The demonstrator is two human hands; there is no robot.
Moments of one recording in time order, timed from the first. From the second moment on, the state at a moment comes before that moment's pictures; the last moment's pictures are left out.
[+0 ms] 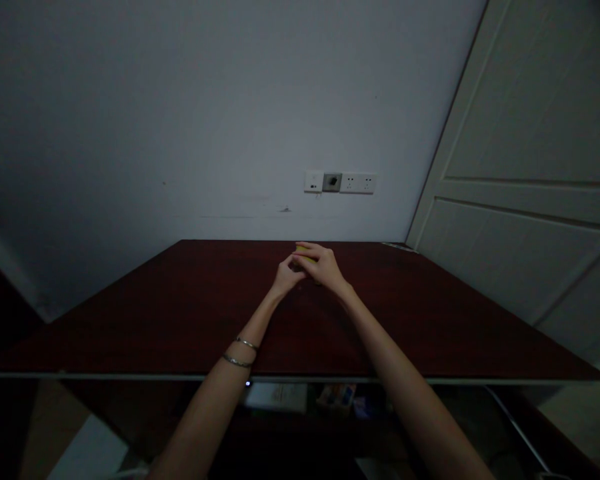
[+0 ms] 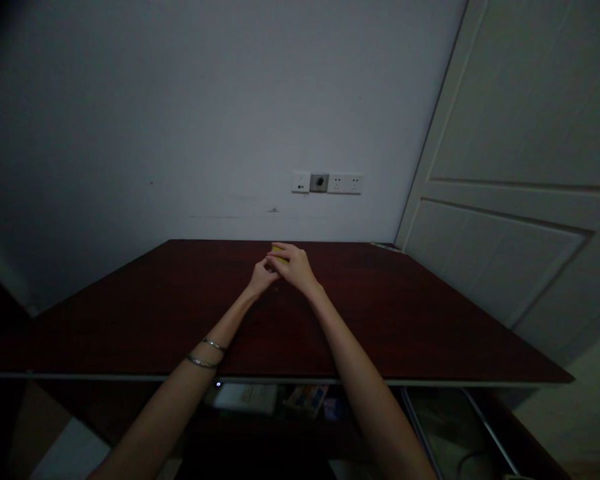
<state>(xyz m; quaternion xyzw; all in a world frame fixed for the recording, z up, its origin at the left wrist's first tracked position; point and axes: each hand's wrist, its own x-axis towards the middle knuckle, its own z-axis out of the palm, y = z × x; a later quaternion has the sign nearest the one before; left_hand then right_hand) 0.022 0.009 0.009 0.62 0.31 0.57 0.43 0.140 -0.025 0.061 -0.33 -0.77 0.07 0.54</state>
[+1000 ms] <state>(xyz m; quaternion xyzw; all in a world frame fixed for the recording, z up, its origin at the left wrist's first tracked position) 0.020 0.002 0.015 0.59 0.34 0.54 0.49 0.158 0.001 0.030 -0.30 -0.60 0.38 0.64</state>
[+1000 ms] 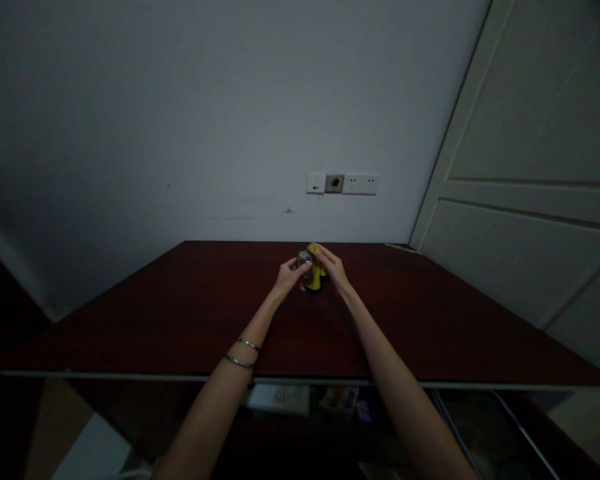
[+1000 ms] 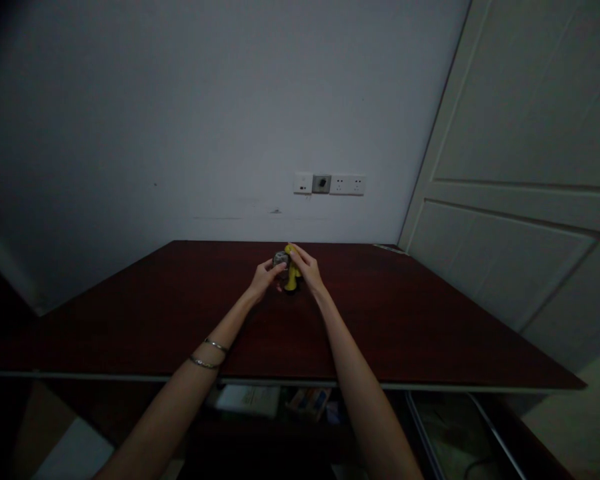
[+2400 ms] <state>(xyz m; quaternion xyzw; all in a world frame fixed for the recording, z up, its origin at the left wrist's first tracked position) 0.009 0.022 -0.001 0.68 0.31 0.51 0.43 0.156 0.002 0.019 -0.36 -0.50 0.46 0.64</state>
